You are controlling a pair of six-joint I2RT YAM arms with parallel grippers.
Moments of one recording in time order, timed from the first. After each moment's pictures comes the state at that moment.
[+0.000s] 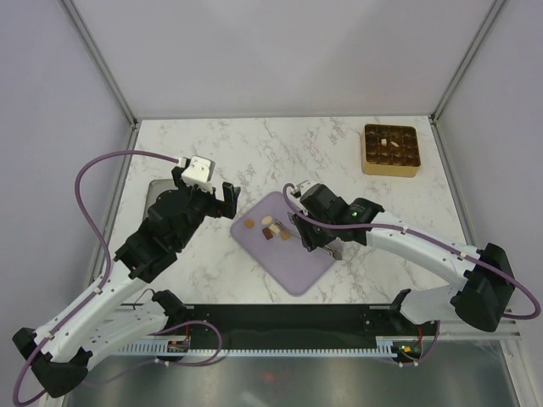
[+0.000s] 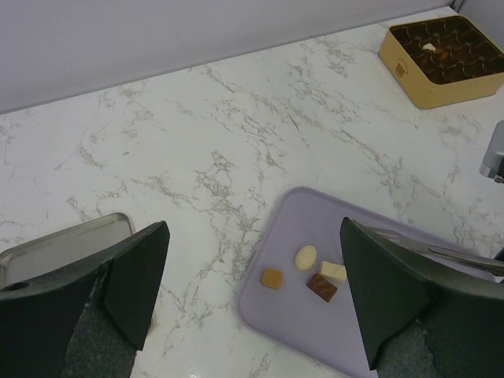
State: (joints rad) left arm -0.73 0.77 0.86 -0.25 -0.36 -0.06; right arm 0.86 1.34 1.07 -0.75 0.08 0.33
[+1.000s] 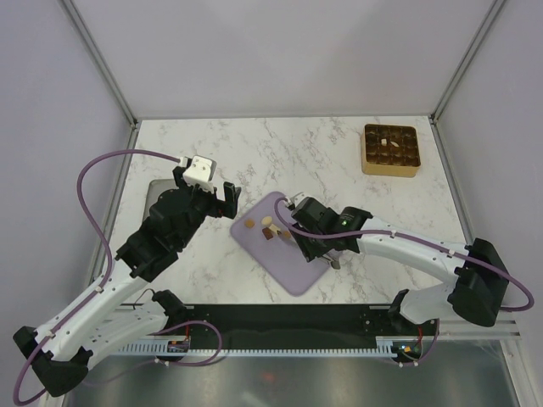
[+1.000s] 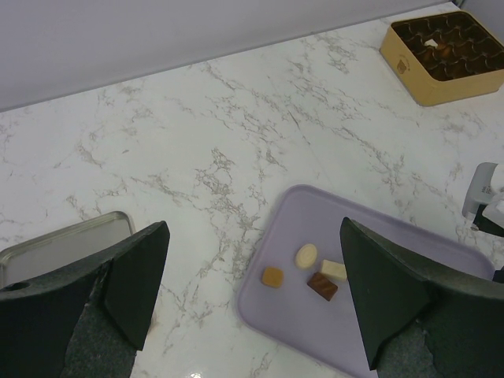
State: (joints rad) left arm -0.73 0.78 0.86 -0.25 -0.36 -0.06; right arm 0.96 1.37 1.02 -0.75 0.16 0.36
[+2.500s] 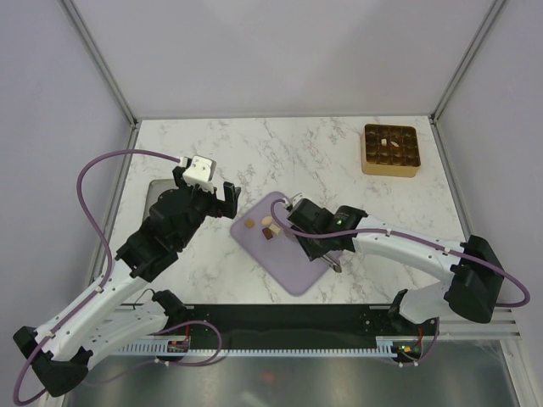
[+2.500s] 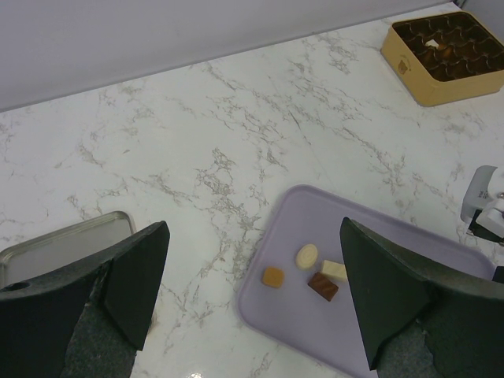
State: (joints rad) left arm -0.73 0.78 0.86 -0.25 -0.37 -0.06; right arm 0.98 1.40 1.06 -0.82 0.22 0.37
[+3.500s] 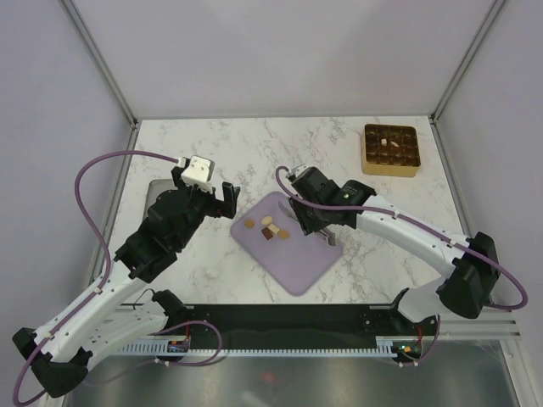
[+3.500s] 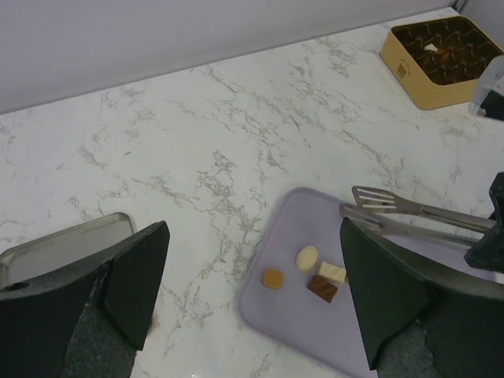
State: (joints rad) left arm -0.73 0.77 0.86 -0.25 -0.37 -0.06; right arm 0.82 1.46 1.29 -0.86 0.18 0.33
